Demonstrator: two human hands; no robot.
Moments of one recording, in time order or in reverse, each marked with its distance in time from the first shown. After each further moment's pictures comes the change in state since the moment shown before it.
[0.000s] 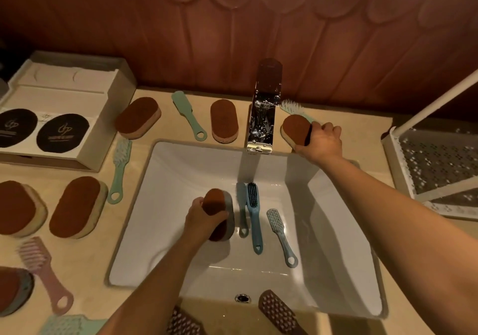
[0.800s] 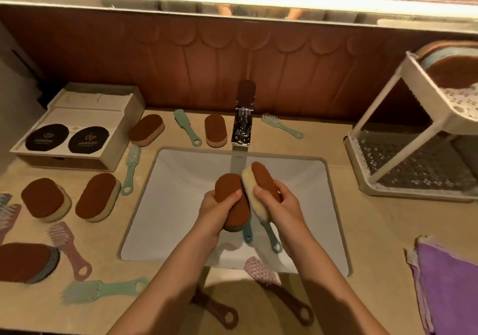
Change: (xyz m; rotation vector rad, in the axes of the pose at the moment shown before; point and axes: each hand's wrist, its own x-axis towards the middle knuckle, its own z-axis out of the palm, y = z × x) left_hand -0.116 0.054 0.009 -0.566 -0.133 0.049; right_hand -0.236 -0.017 -0.027 1.400 -0.231 0.135
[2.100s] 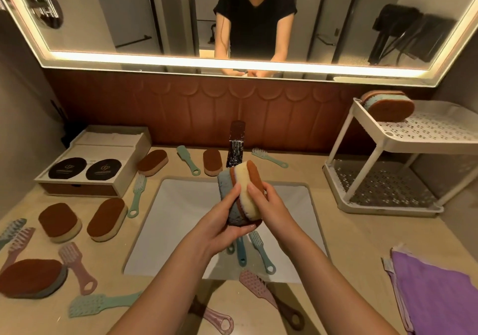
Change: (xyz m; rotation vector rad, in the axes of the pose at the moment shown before) left_hand -0.081 0.044 0.017 -0.426 -0.460 -0.089; right_hand -0.047 -0.041 -0.001 -0.100 -0.174 -0.200
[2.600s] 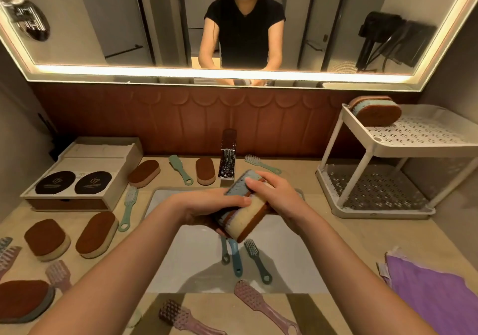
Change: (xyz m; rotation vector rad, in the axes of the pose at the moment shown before) left_hand 0.000 0.065 0.022 1.094 -0.215 -0.200; right_hand 0.023 -0.034 -0.034 -0.090 -0.030 -0.039
